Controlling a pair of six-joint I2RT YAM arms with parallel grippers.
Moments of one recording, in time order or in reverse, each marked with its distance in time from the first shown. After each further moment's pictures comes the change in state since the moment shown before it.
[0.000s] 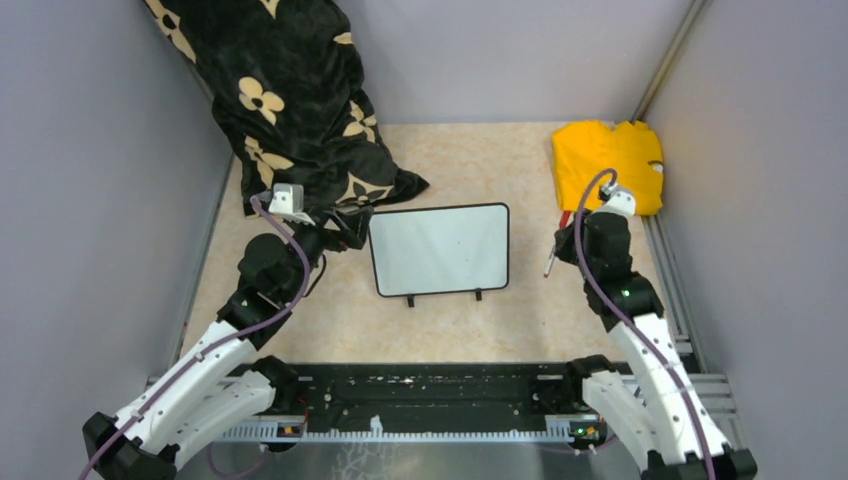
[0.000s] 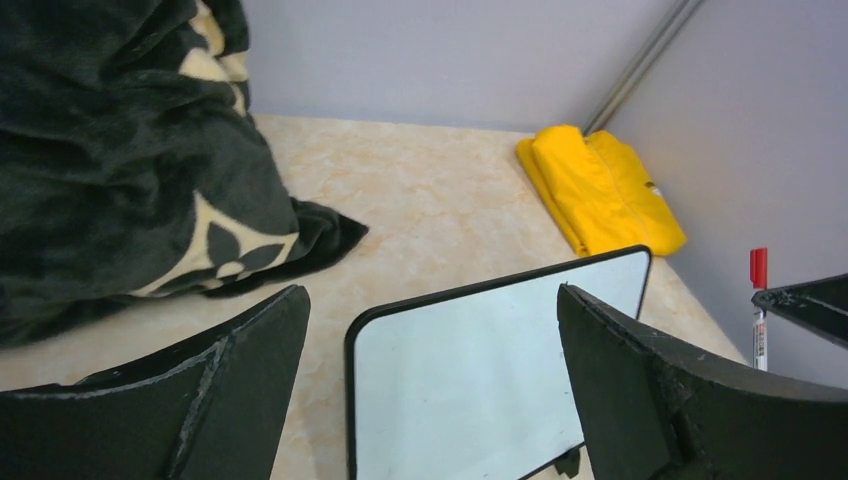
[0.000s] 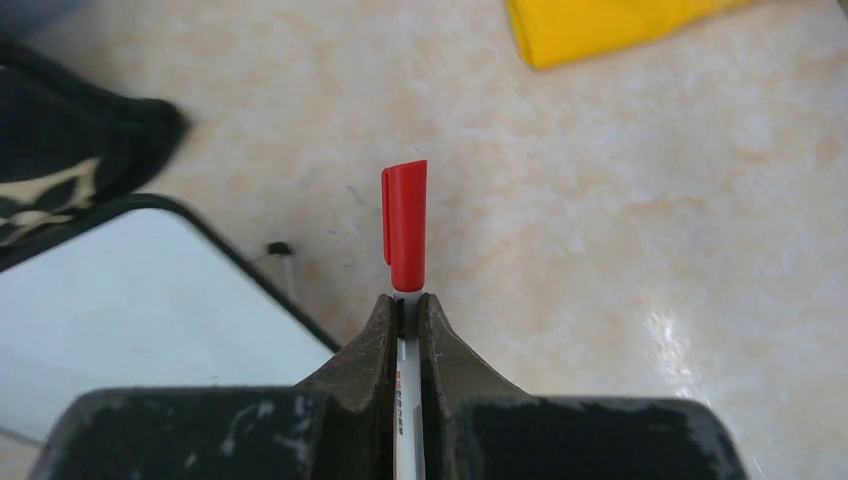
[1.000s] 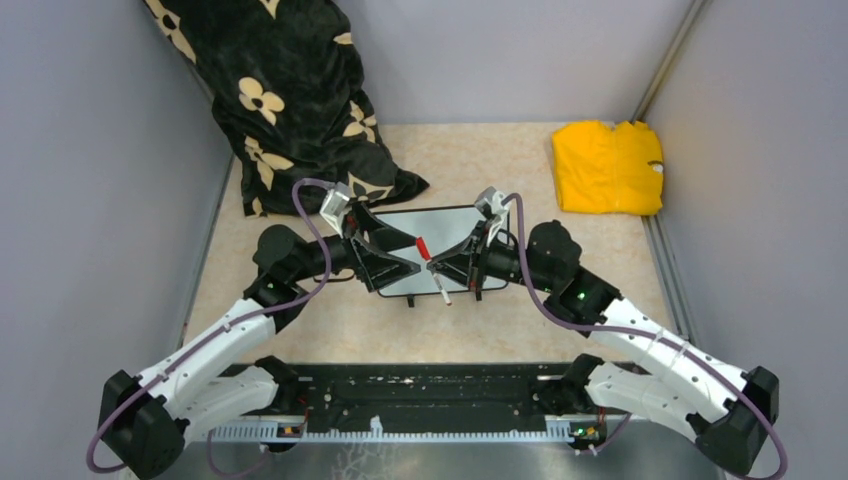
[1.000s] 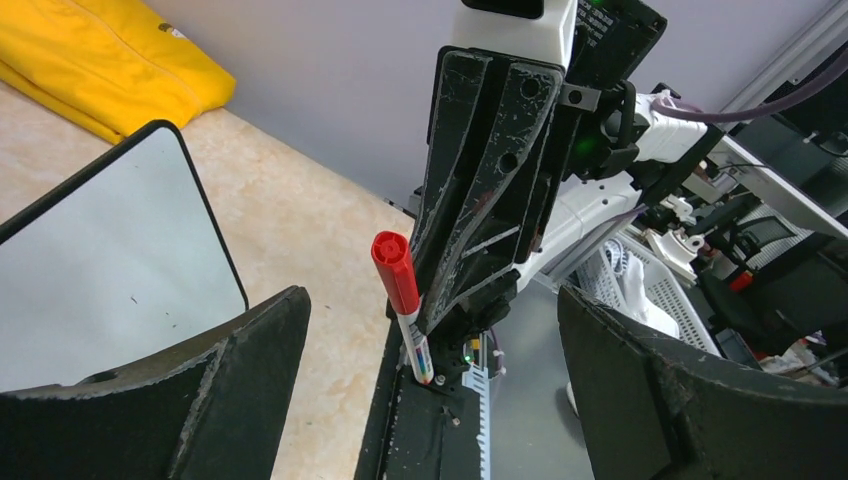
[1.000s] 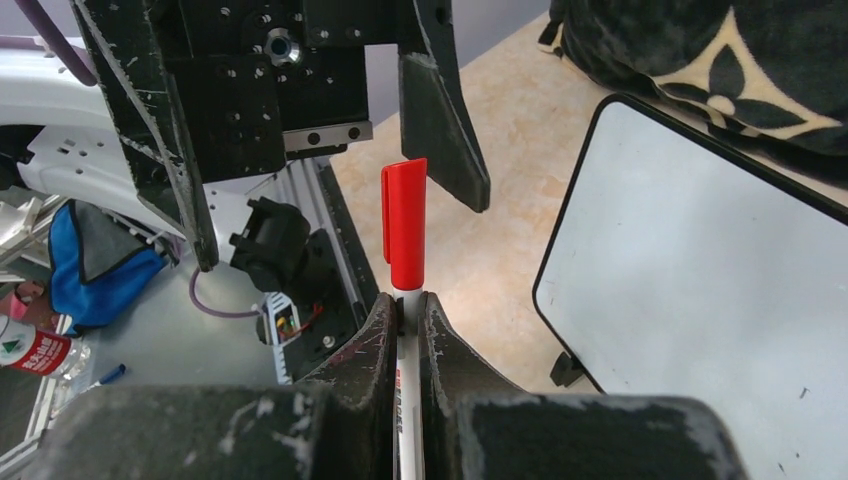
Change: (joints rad) left arm -0.010 0.183 -0.014 0.417 0.958 -0.335; right arm 0.594 0.053 0.026 0.529 -0.661 -0.110
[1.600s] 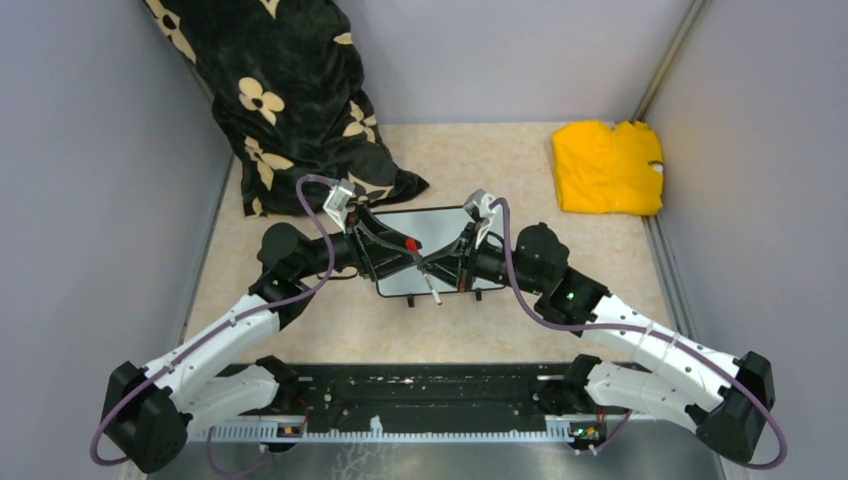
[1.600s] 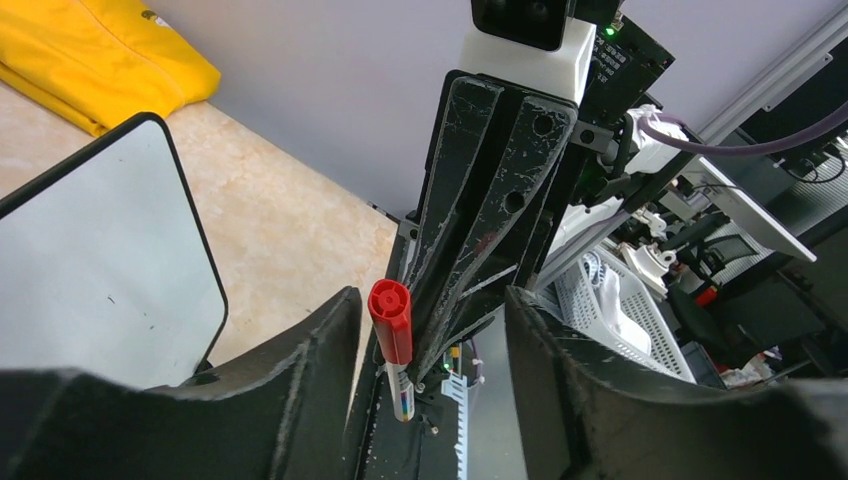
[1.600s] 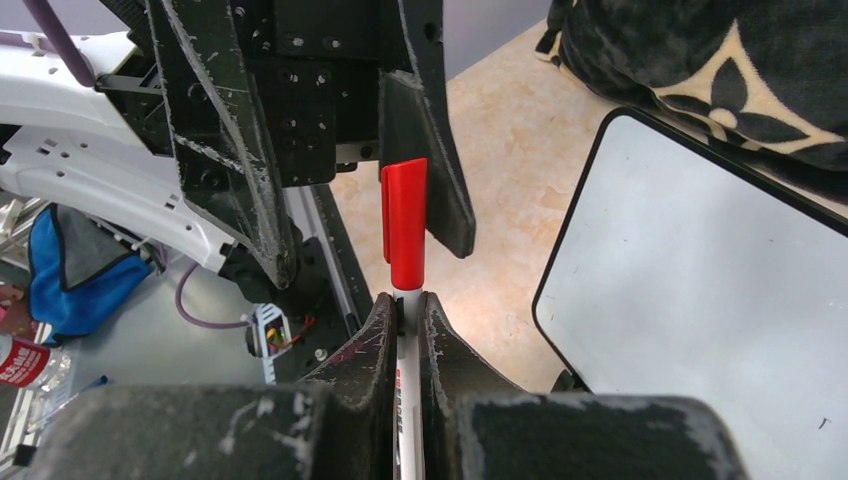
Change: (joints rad) left arm 0.000 0.048 0.000 0.052 0.003 -0.084; right arm 0.084 0.063 0.000 0.075 0.086 -0.015
